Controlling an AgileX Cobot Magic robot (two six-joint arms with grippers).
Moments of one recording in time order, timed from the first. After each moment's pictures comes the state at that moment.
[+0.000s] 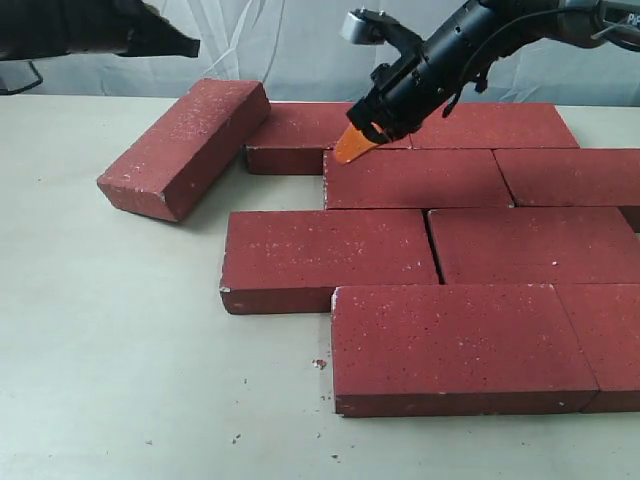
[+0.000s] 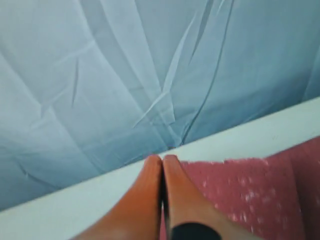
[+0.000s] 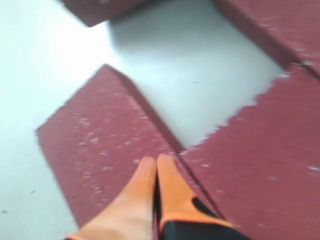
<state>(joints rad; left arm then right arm) -0.16 2.06 -1.53 -1.73 0.08 1.88 0.26 2.21 -1.82 0.78 1.18 -0.90</state>
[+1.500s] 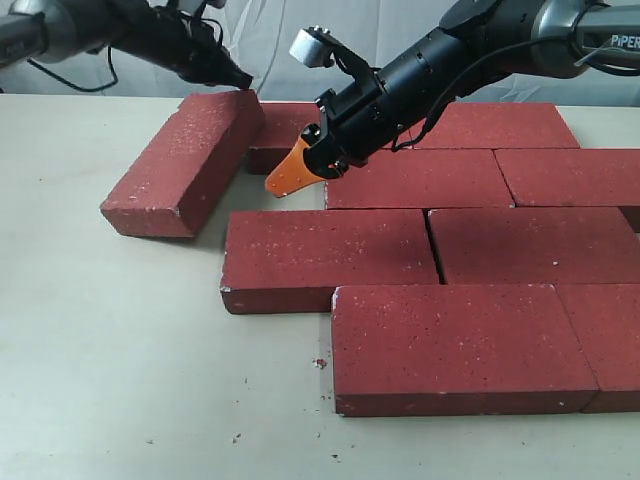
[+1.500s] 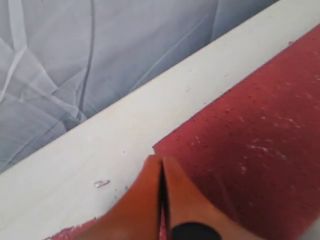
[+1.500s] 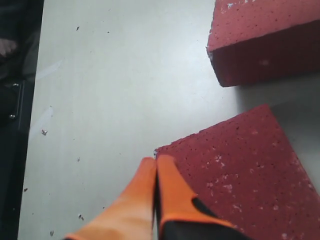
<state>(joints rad) -0.18 2.43 -2.11 -0.65 0.61 0.87 0.36 2.12 -1.61 1.05 1.22 -1.23</state>
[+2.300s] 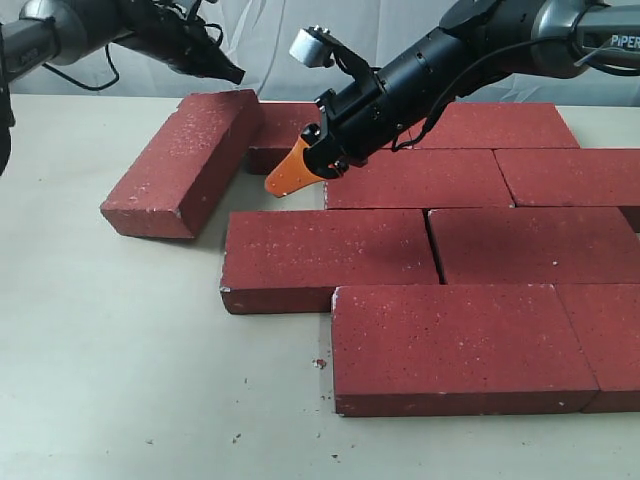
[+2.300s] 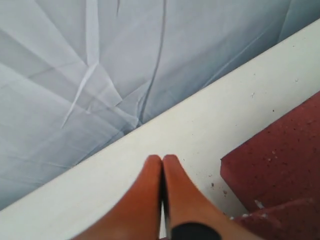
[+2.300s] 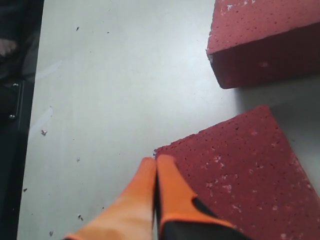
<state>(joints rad) -0.18 2.50 -2.24 -0.41 0.54 0.67 0.36 2.12 -1.61 1.05 1.22 -1.23</state>
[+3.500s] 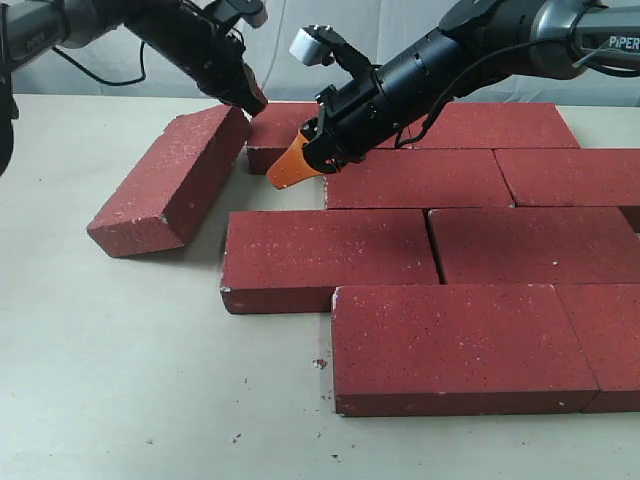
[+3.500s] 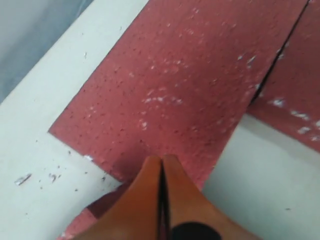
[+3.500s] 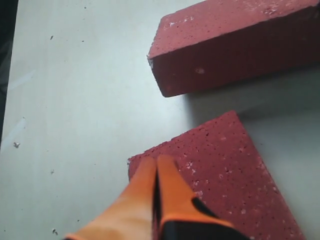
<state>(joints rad) -0.23 2.46 -2.25 -0.52 0.95 0.95 0.36 2.12 -1.61 1.05 1.14 -1.23</state>
